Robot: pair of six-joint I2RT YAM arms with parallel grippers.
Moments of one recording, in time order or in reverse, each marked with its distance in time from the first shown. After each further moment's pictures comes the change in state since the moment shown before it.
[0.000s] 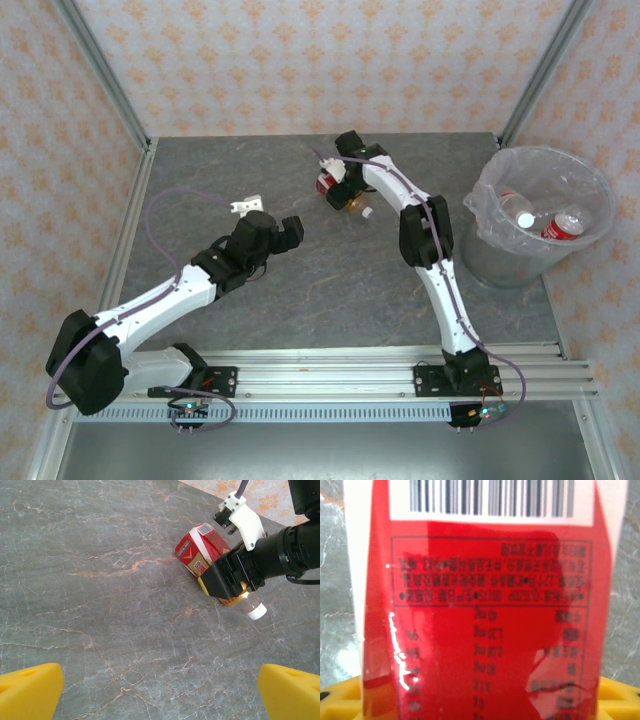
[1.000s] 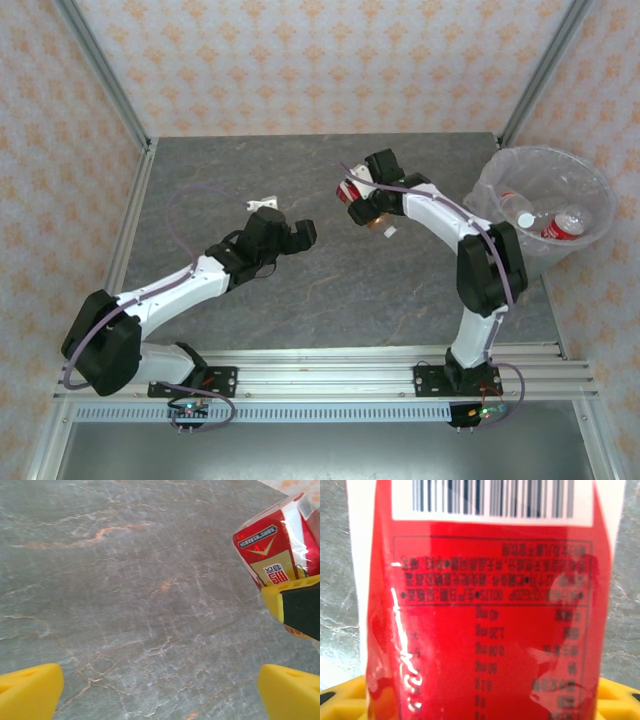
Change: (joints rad) left arm 0.006 0.130 0.032 0.066 0.169 0.004; right arm 0.000 -0.735 -0.898 0.392 0.032 0.098
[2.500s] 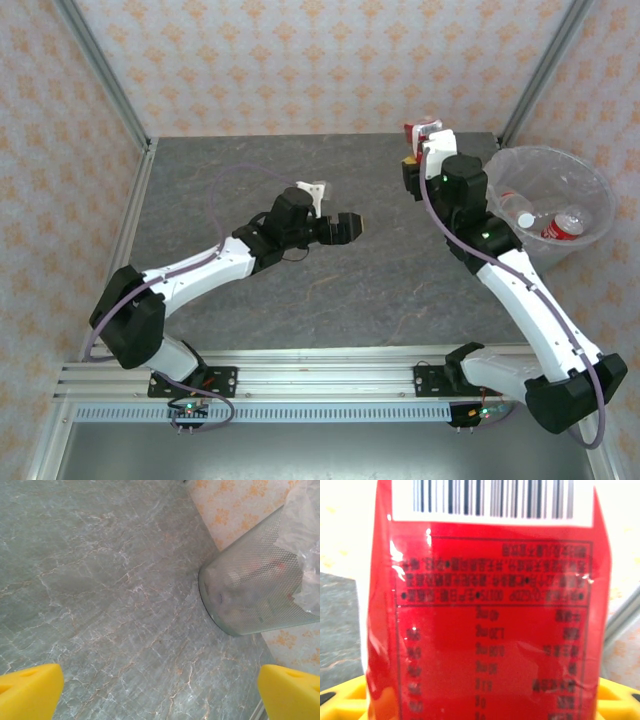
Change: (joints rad) left arm -0.089 0.181 0.238 0.107 0.332 0.069; right arm -0.002 -0.697 -0.199 0.240 0.414 0.159
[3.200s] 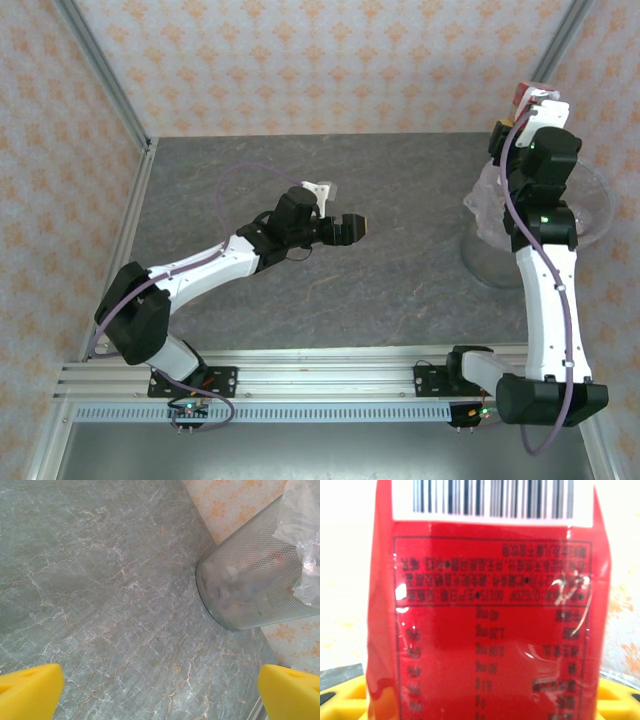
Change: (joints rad) left arm -0.004 0.025 0.017 0.000 0.019 0.019; right arm -0.518 0.033 0.203 -0.068 -0.146 0.114
